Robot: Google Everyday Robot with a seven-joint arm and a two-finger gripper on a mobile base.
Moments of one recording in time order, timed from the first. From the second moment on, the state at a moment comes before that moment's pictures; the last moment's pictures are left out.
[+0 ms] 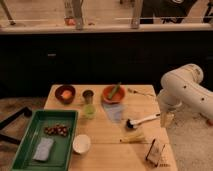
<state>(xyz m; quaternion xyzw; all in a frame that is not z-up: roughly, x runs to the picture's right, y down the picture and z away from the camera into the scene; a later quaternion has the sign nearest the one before) 0.263 0.116 0.676 -0.28 0.03 0.00 0.96</state>
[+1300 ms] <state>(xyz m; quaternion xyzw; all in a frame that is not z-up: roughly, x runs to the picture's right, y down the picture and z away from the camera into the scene) 0.182 0.127 0.662 -0.29 0.00 -0.04 0.96</state>
